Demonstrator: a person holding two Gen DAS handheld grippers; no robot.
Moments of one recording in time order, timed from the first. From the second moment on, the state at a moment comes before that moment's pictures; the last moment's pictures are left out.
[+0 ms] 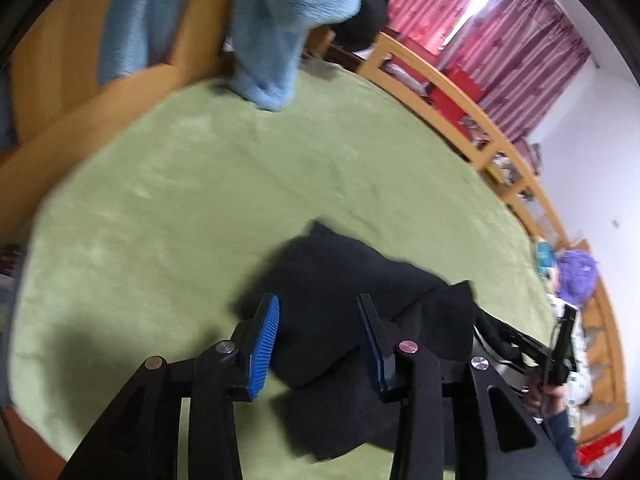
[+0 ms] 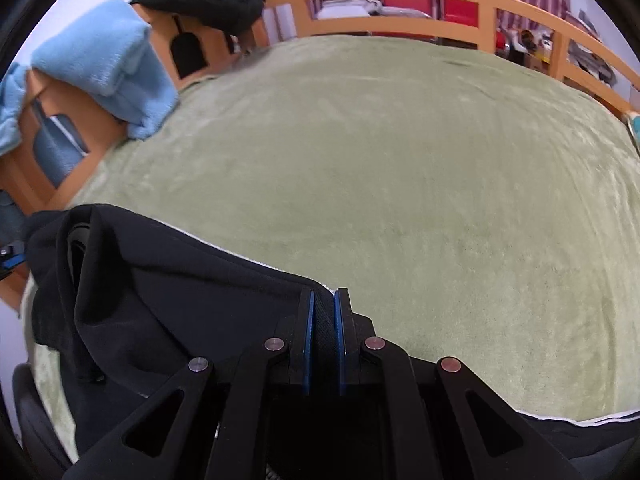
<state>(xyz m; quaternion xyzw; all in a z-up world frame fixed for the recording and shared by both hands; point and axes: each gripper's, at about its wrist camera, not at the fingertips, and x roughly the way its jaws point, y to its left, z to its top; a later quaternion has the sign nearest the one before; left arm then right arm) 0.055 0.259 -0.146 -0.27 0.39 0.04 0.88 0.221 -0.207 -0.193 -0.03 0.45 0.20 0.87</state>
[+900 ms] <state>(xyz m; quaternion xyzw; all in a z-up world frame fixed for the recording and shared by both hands) 0.069 0.264 -0.197 -0.26 0.47 0.09 0.84 0.063 -0.313 -0.171 0.07 0.46 0.04 0.88</state>
